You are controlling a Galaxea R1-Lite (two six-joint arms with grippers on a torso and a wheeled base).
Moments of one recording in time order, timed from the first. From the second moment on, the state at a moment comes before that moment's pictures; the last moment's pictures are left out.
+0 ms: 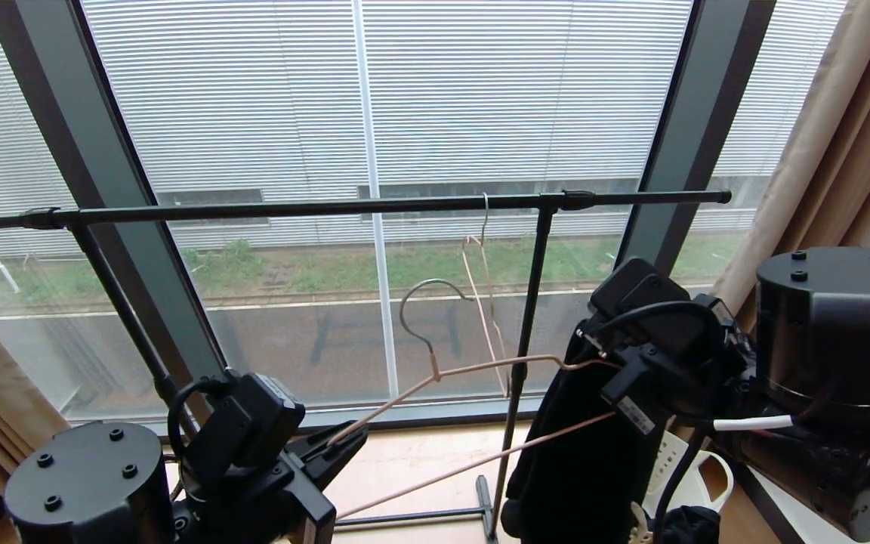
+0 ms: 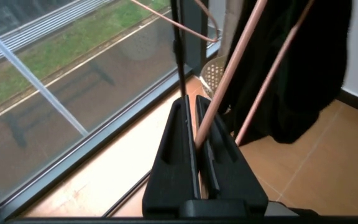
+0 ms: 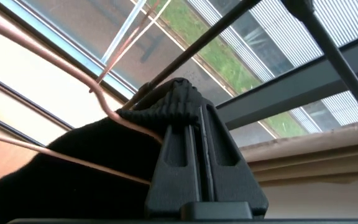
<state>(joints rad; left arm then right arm) -0.75 1.61 -0.18 -1.18 0.10 0.10 0.81 1.52 -0.75 -0.39 -0.61 -0.43</state>
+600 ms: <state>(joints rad) -0.72 1.63 -0.16 -1.23 0.18 0.13 0.76 1.51 -0.77 -0.39 -0.67 -0.43</state>
